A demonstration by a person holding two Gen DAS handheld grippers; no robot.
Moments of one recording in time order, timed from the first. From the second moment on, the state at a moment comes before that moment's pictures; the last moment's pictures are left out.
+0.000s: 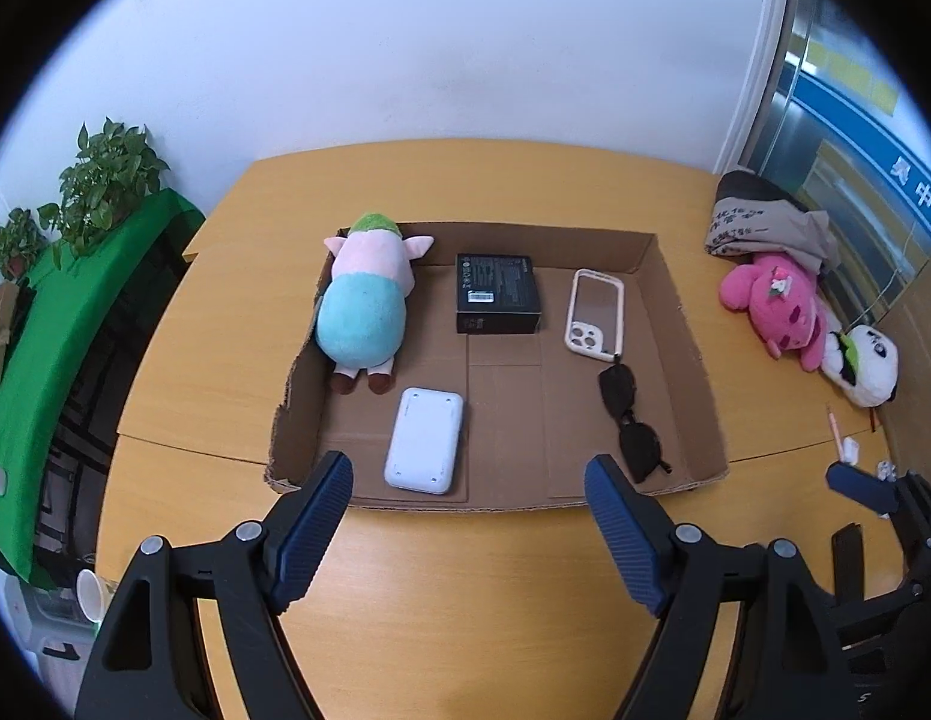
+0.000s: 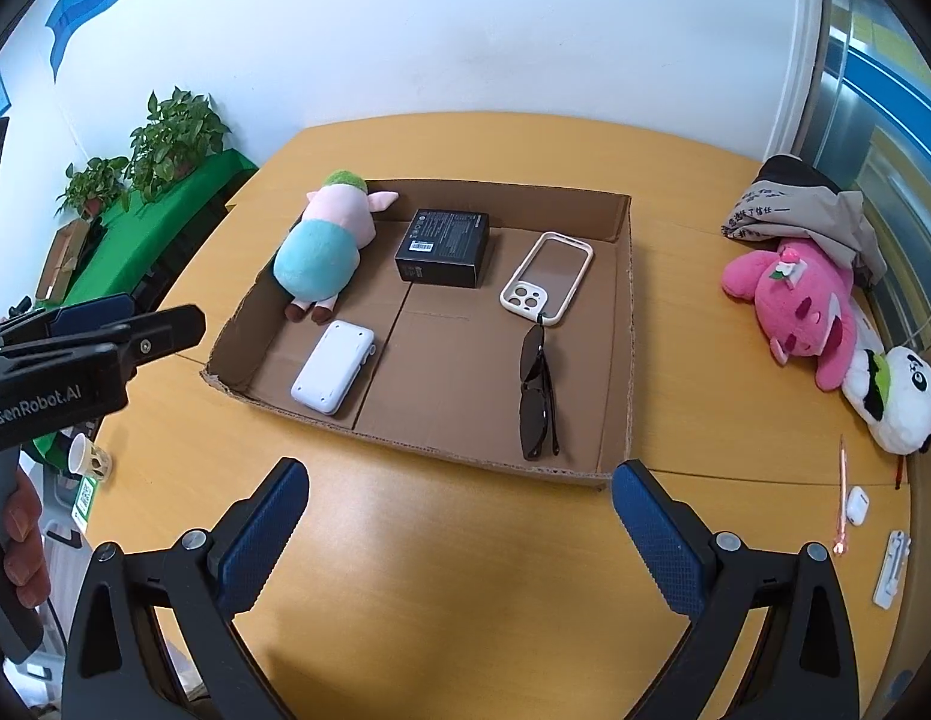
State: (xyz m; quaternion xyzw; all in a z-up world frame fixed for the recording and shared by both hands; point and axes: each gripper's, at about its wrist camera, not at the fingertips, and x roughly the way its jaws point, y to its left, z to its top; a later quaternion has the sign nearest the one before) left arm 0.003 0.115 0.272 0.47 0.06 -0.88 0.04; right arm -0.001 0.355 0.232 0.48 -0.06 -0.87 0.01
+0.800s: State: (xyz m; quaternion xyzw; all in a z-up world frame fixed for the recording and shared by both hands) left arm 0.056 0.096 0.301 0.45 0.05 -0.89 0.09; right arm 0.029 0.329 0.248 0.47 -0.04 -0.88 0.01
